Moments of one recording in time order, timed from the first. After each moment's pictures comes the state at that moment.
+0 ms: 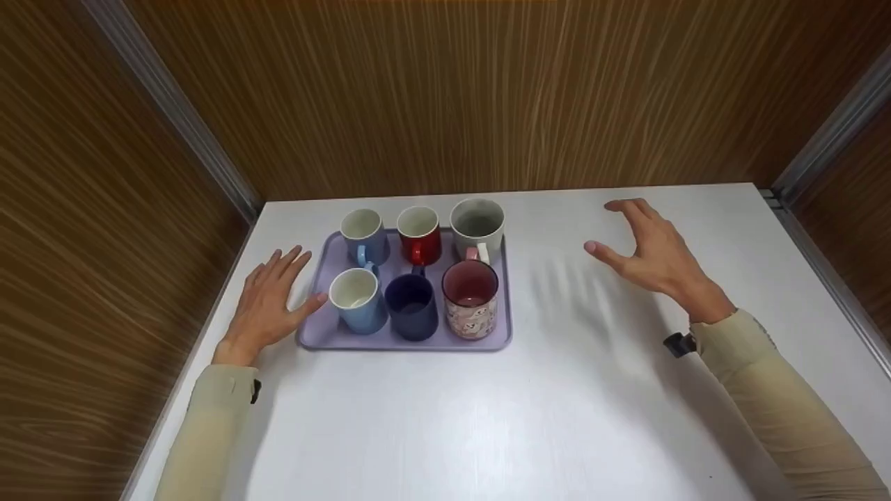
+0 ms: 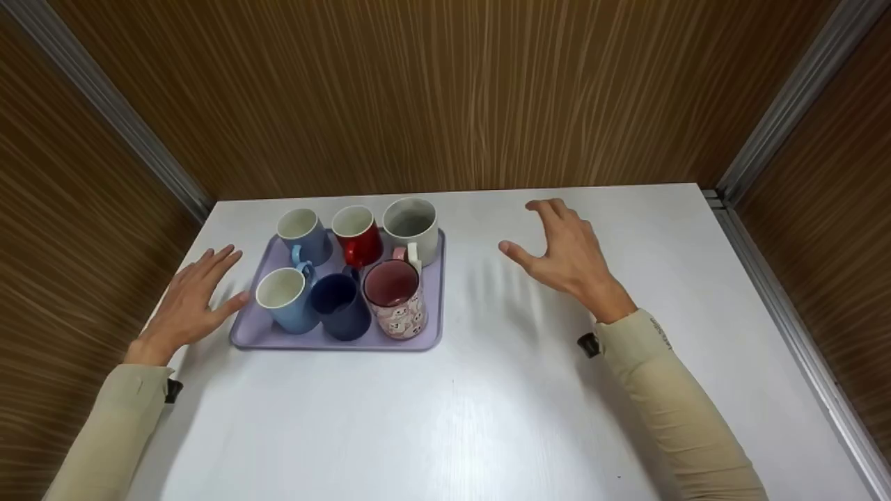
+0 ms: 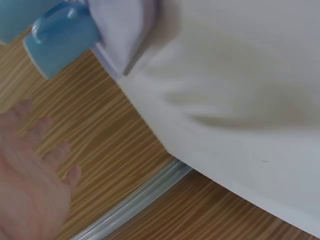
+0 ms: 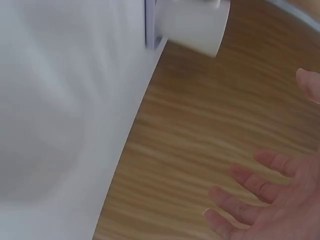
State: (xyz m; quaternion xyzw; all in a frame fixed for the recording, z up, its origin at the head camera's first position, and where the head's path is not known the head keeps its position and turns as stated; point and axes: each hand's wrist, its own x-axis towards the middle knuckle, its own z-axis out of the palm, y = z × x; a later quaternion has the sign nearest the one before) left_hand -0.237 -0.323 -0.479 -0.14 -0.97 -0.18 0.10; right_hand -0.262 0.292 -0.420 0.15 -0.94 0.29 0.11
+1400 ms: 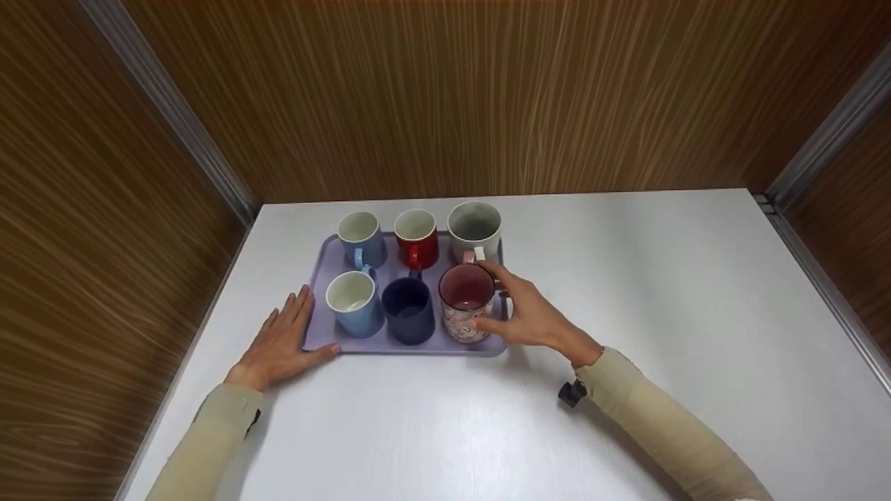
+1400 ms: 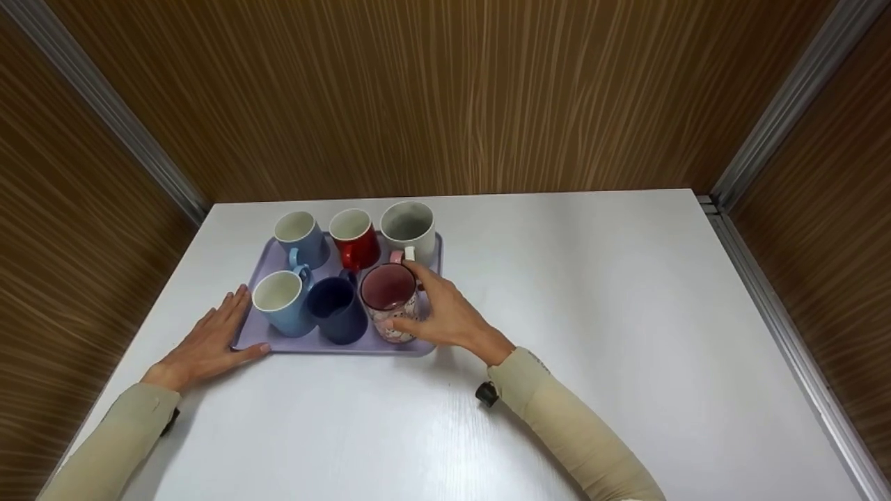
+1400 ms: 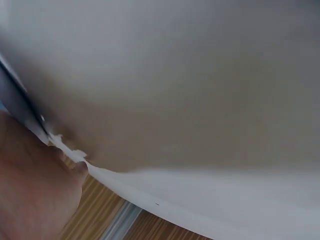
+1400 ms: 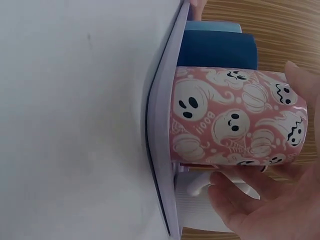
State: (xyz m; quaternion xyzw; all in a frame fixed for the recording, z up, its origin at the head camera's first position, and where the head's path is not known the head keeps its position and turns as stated) left_hand -0.213 -0.324 -0.540 -0.14 -0.98 -0.17 -0.03; right_hand -0.244 0.145 -0.491 0.32 -0.83 0.46 -0.01
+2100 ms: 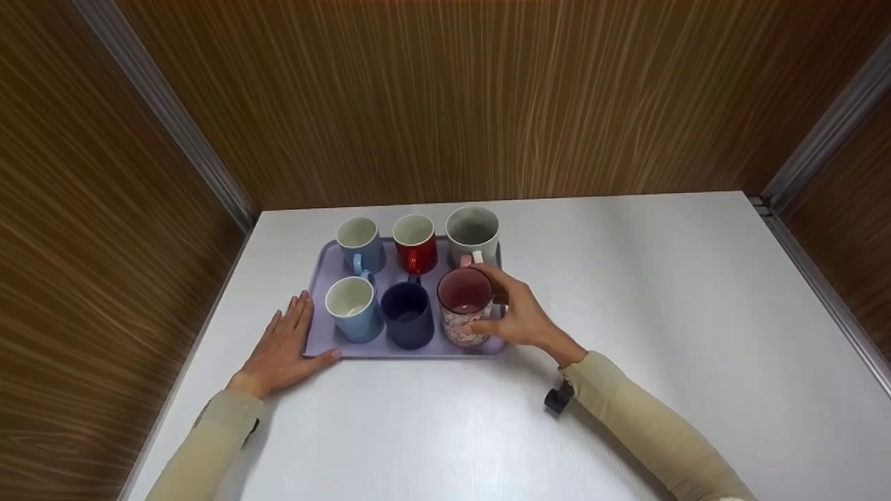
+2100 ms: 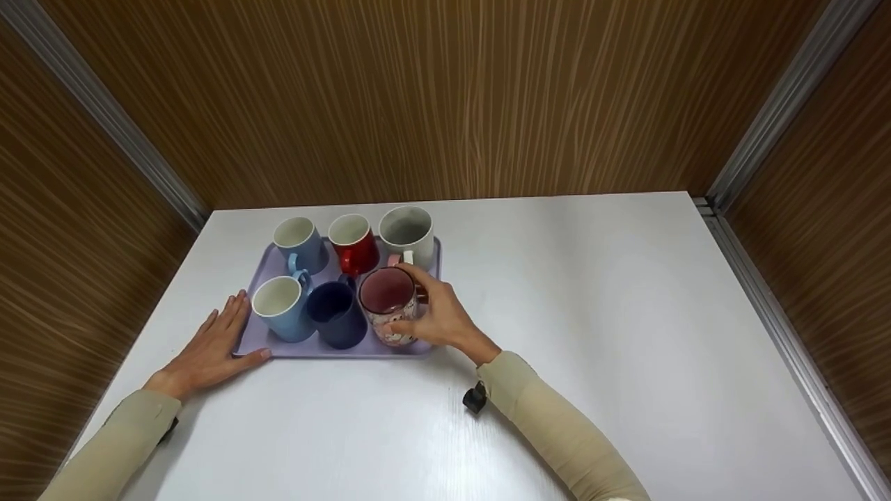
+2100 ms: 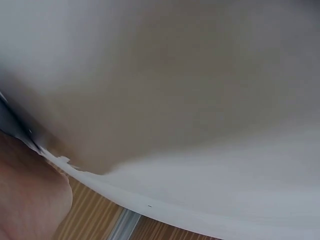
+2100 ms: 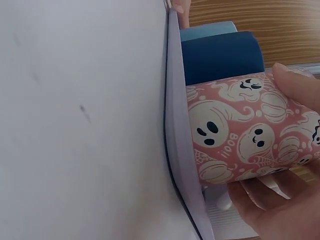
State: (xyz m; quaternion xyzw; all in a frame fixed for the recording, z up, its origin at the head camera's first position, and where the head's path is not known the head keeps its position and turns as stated) left_hand -0.213 -0.321 -0.544 -0.15 -0.98 -0.16 -0.01; right_hand -0.252 0.133 -0.508 0.29 -0.76 0.57 0.01
